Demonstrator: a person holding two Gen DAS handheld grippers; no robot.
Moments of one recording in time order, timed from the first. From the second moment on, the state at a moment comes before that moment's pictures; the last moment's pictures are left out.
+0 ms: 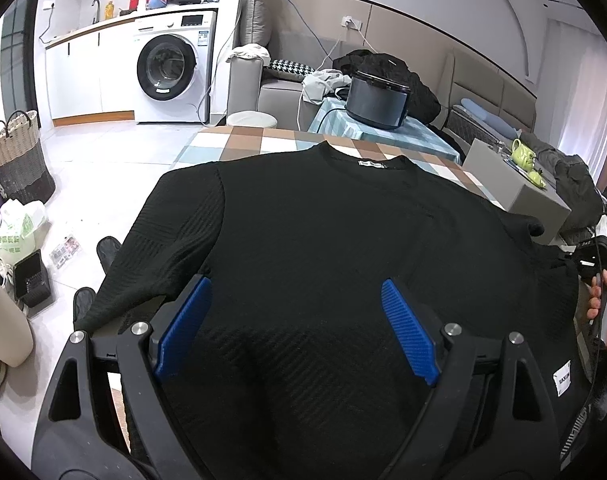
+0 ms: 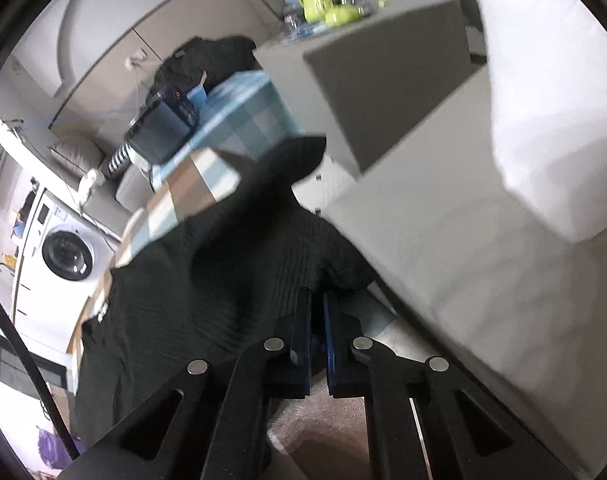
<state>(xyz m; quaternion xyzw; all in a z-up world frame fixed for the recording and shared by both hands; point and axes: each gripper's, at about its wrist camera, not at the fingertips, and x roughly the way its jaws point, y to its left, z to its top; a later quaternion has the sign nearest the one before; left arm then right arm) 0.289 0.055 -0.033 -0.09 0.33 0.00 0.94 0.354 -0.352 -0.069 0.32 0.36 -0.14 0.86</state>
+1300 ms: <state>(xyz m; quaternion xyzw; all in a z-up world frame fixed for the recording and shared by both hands) 0.206 0.219 -0.053 -0.36 0.35 0.10 0.86 0.359 -0.179 -0.043 0.18 0.44 0.16 0.87</state>
